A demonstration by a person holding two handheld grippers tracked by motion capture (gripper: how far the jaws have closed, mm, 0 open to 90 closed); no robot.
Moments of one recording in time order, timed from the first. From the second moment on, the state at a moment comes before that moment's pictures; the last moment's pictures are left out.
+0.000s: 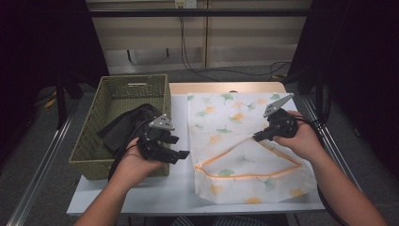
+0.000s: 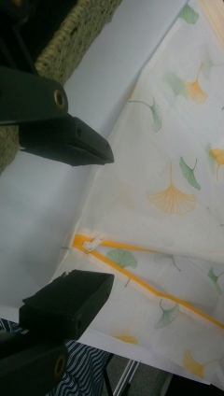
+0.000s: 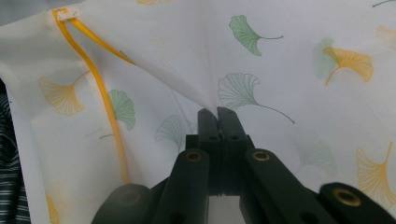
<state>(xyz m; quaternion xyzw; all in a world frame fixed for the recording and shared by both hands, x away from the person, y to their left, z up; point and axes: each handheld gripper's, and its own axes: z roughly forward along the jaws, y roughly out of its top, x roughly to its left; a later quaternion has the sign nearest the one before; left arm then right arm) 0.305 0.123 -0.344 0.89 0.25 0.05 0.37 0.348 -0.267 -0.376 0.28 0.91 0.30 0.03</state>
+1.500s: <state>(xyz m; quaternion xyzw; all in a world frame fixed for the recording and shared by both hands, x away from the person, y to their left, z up) 0.366 0.188 -0.328 0.86 0.36 0.13 0.34 0.348 -0.264 -0.382 0.28 0.91 0.29 0.03</state>
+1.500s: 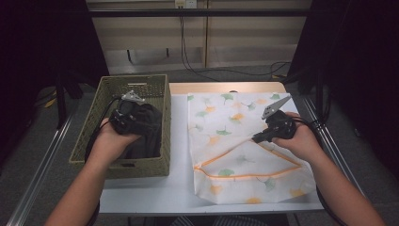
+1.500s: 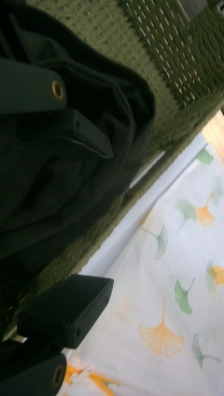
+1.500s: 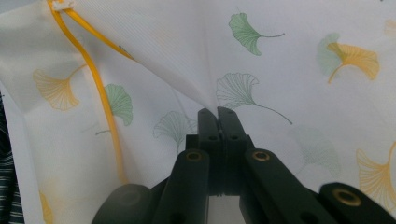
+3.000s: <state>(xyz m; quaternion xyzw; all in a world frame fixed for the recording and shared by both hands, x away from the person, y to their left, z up) 0.436 0.207 -0.360 0.82 0.44 0.14 0.33 0.345 -0.266 -0.389 0.28 0.91 0.29 0.03</state>
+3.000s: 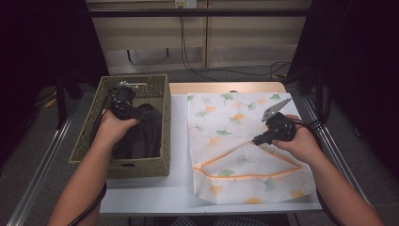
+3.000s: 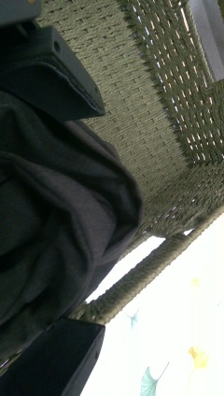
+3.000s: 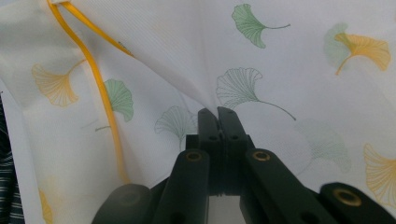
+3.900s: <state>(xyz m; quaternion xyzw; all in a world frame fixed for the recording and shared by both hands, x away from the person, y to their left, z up) 0.459 0.198 -0.396 0.84 0.45 0.09 0.29 0.346 -0.265 -0.392 0.28 0.92 0.29 0.02</state>
